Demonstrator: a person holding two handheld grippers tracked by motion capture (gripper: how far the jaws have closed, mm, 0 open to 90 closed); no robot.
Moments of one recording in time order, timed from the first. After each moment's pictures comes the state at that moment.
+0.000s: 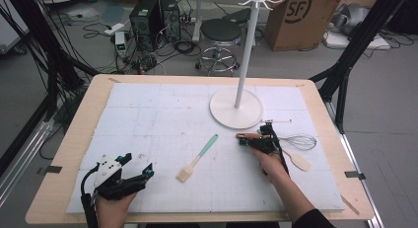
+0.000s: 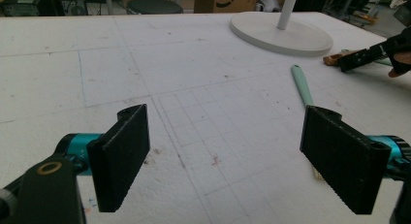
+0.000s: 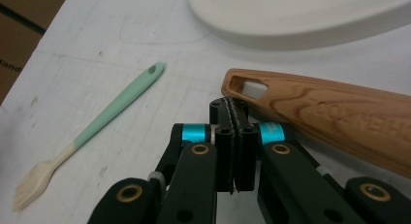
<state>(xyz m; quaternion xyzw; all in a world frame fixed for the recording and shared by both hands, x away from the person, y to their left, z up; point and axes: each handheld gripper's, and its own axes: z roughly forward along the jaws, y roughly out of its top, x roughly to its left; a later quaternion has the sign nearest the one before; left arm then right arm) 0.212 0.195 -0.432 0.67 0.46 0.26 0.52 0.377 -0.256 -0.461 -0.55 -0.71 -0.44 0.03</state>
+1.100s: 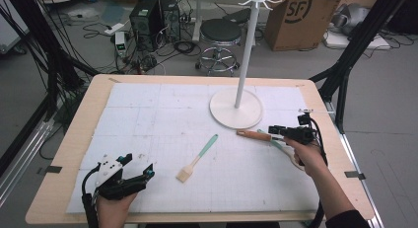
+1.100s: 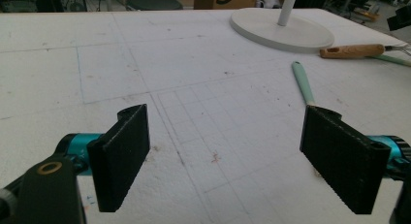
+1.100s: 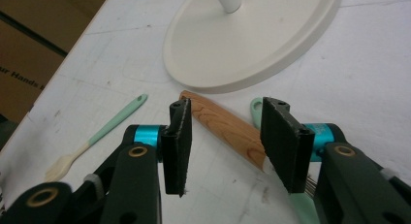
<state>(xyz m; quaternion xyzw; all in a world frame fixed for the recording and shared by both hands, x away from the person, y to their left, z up) 0.213 0.194 -0.433 0.67 0.46 0.26 0.52 0.380 -0.356 -0.412 -0.54 -0.70 -0.47 0.01</state>
